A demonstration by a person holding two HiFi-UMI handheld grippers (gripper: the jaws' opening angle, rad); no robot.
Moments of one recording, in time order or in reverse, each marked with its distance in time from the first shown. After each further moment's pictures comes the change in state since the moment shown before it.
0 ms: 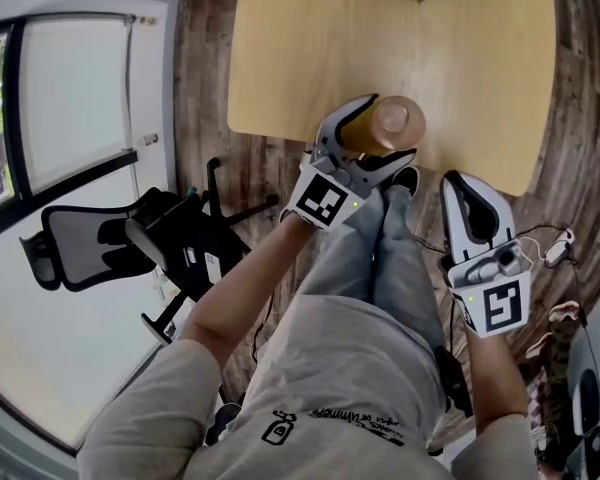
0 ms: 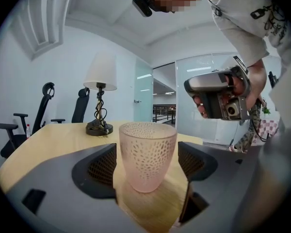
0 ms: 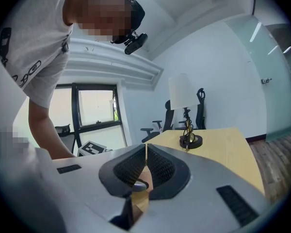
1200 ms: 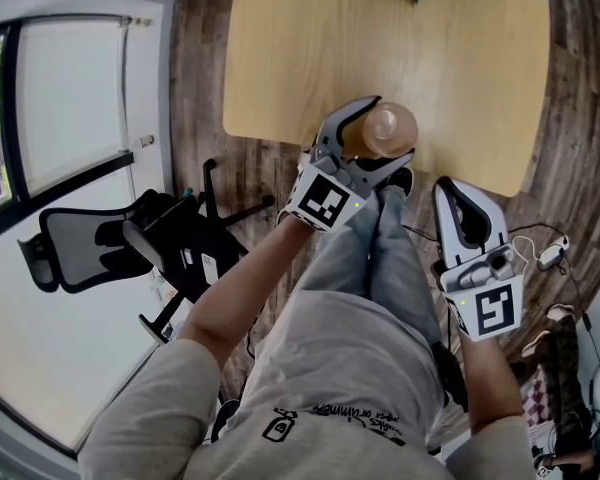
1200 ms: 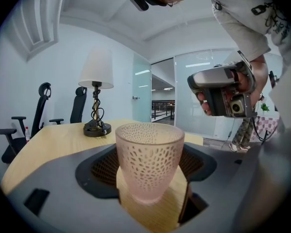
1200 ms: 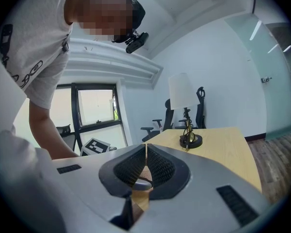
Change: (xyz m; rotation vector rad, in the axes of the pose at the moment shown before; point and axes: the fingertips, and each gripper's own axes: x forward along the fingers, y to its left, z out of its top) left arm 0.013 0.000 0.005 0.027 0.064 -0.013; right arm -0.002 -0.002 0.003 0.013 0.017 0.000
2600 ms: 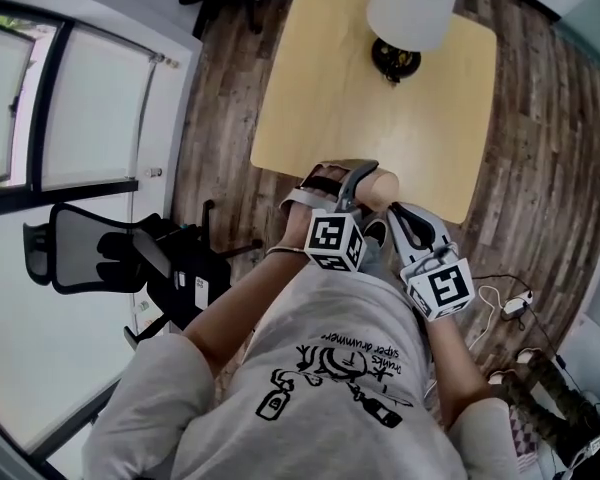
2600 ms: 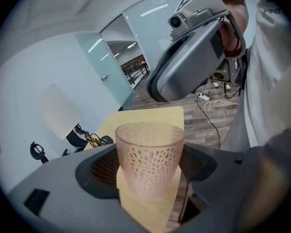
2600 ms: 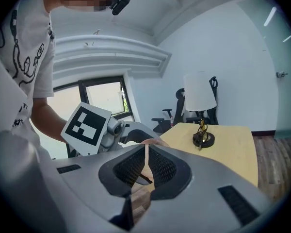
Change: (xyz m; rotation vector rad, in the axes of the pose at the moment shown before) left arm -0.037 -0.041 0.076 0.547 0.531 -0.088; right arm -0.007 0.040 0.051 -0.001 0.172 0.128
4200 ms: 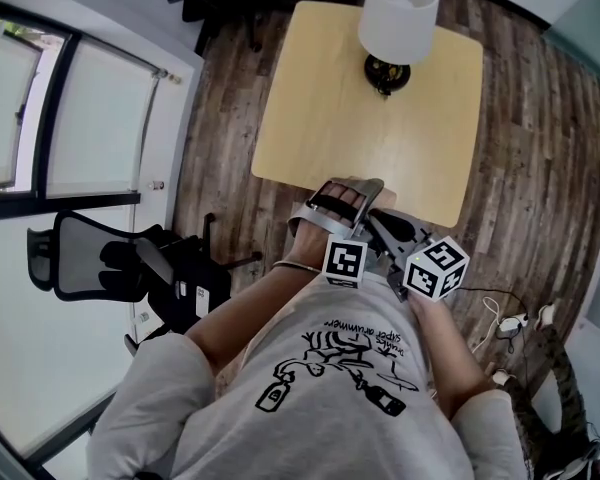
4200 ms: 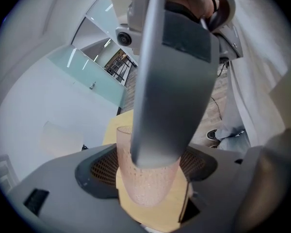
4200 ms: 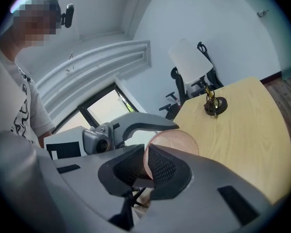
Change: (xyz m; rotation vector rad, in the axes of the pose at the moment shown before) left arm -0.006 -0.022 0.019 0.328 0.142 0.077; right arm 0.012 0.016 -0.019 0.414 0.067 0.178
